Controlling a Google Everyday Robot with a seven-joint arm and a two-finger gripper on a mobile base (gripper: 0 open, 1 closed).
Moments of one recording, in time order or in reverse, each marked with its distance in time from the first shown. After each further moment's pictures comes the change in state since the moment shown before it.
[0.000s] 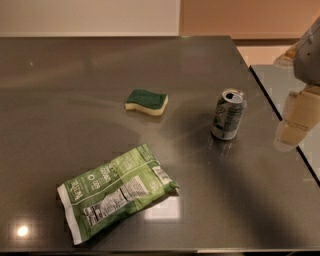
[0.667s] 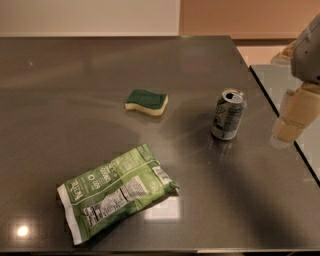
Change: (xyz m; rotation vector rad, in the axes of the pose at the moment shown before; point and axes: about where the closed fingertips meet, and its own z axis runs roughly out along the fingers) arm -0.003 -0.005 0.002 0.003 -0.023 0.000
